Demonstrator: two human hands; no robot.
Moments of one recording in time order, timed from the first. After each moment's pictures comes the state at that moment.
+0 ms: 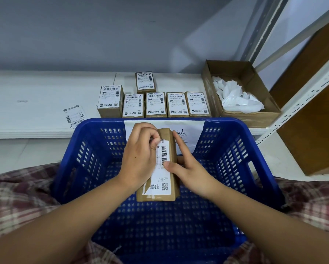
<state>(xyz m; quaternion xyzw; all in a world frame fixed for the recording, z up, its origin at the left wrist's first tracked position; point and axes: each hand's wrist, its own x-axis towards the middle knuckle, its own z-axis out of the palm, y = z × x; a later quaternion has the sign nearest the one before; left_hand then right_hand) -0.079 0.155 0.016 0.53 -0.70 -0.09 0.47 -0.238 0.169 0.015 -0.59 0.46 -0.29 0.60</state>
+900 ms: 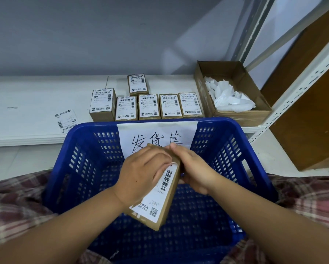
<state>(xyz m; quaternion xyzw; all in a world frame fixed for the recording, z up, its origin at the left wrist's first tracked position) -0.084 0.169 0.014 0.36 -0.83 0.01 0.42 -0.243 0.158 0.024 -0.43 0.52 -0.28 0.69</state>
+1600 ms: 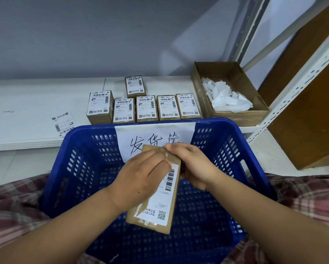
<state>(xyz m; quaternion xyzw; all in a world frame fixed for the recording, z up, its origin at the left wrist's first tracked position) -0.083 0.172 0.028 0.29 -0.88 0.07 0.37 -0.247 0.151 0.031 -0.43 0.48 -0.34 0.69</state>
